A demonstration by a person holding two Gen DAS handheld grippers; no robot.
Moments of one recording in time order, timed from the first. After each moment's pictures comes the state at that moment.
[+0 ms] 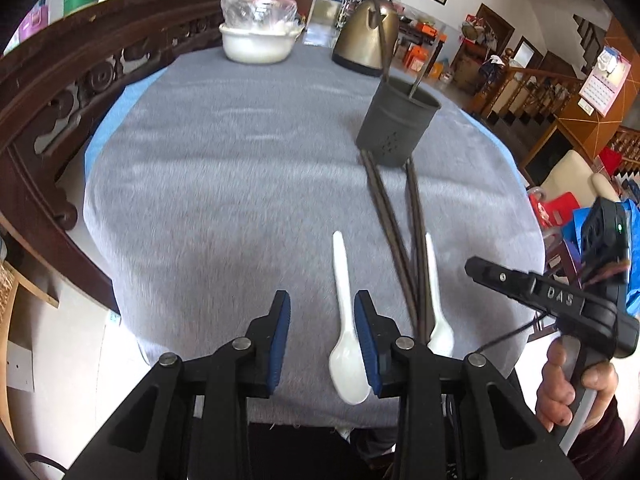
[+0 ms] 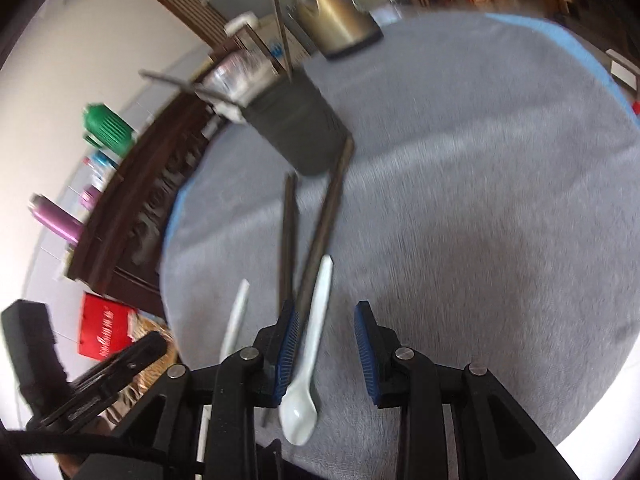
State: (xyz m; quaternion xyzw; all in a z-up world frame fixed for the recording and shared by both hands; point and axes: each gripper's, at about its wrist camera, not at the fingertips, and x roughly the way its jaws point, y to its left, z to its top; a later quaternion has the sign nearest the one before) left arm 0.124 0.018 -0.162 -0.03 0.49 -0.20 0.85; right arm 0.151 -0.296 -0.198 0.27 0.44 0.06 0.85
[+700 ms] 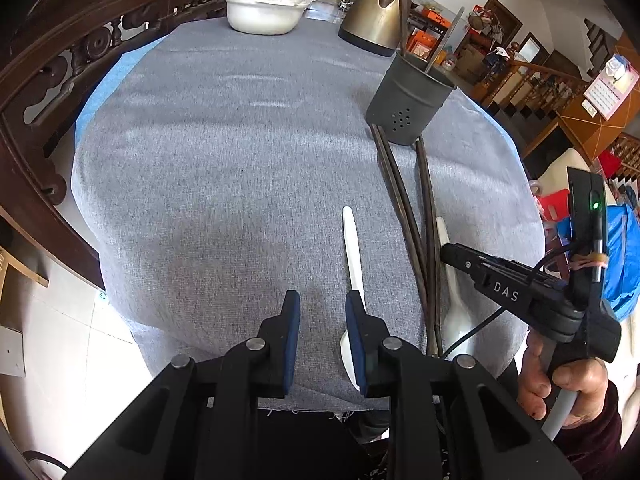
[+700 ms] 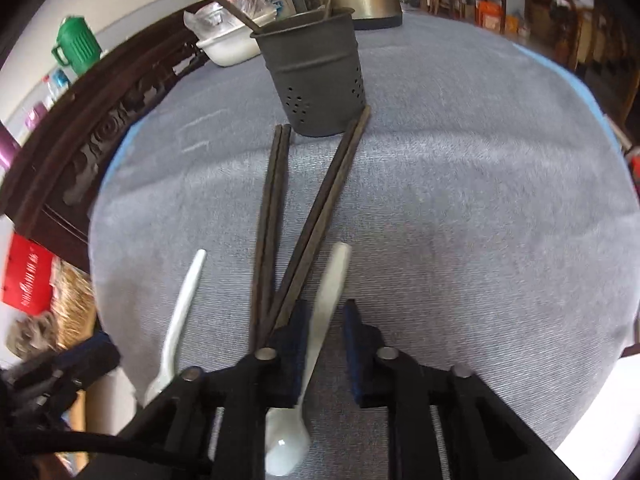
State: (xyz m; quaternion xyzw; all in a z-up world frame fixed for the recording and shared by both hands) left arm 0.132 0.023 -0.177 -0.05 0.52 -0.20 0.83; right arm 0.188 -0.245 -0.205 0.10 0.50 -0.01 0.86
